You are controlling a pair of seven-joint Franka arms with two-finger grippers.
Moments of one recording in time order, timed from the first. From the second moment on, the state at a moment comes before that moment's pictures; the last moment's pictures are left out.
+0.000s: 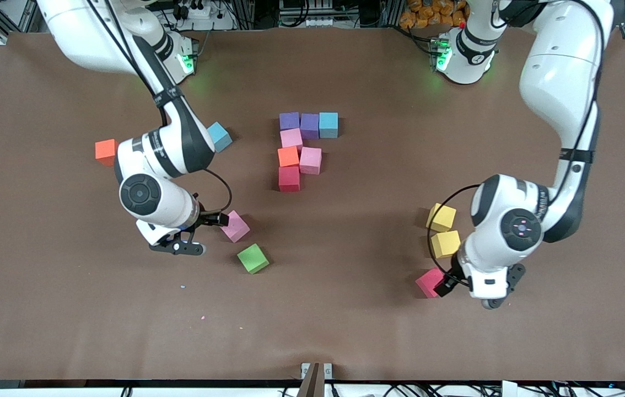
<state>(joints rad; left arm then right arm) -0.12 0.78 -0.21 -1.32 0.19 2.20 -1.15 0.33 0.55 0.01 -1.61 0.04 2.04 0.45</state>
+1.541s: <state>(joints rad) -0.13 0.91 -0.19 -1.32 0.19 2.29 -1.06 0.35 0.66 0.01 -1.63 0.05 2.21 0.95</state>
